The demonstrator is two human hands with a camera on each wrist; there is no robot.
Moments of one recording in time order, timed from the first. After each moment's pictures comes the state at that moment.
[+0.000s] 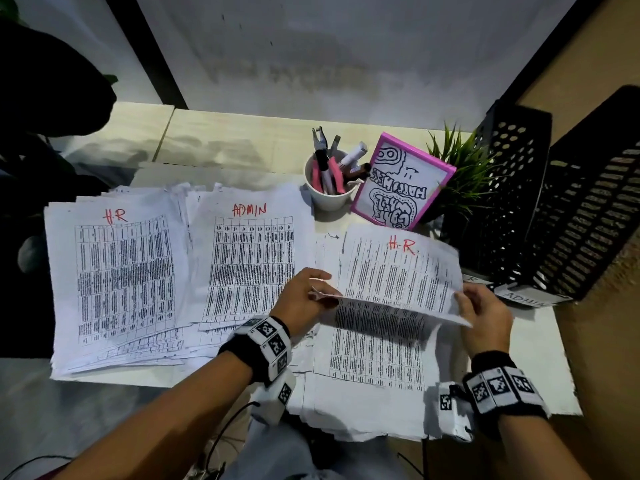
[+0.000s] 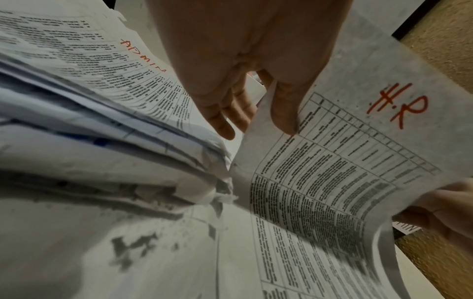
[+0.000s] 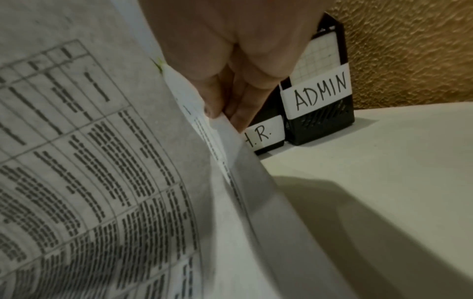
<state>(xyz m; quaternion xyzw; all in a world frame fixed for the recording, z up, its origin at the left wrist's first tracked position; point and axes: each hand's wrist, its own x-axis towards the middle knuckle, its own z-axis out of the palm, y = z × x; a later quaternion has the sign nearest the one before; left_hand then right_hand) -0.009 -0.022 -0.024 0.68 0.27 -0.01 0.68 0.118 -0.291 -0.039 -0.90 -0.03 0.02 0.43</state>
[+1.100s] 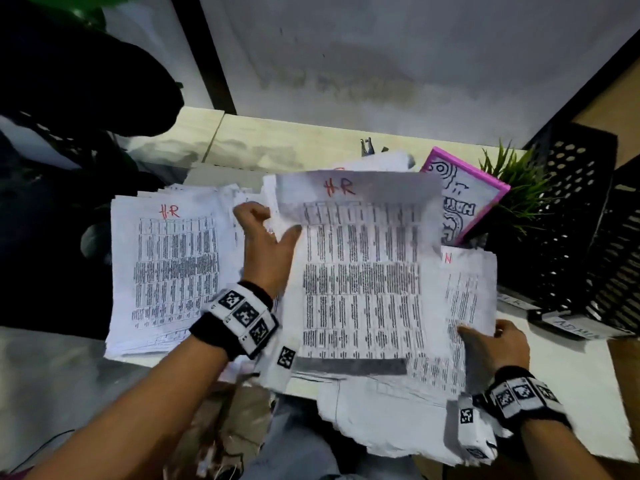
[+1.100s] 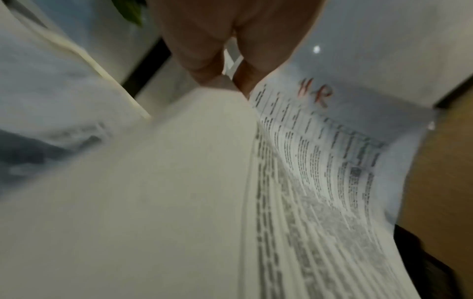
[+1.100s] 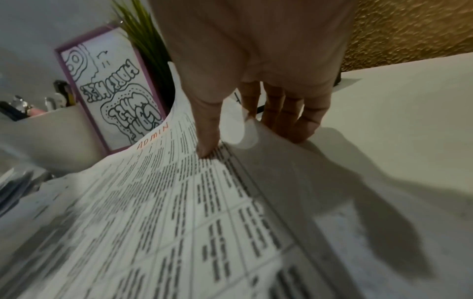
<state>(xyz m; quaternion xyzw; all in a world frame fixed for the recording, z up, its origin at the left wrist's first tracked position) -0.020 0.071 0.049 0.69 0.36 0.28 0.56 0.104 -0.265 -0.051 -0.90 0.16 0.15 0.37</state>
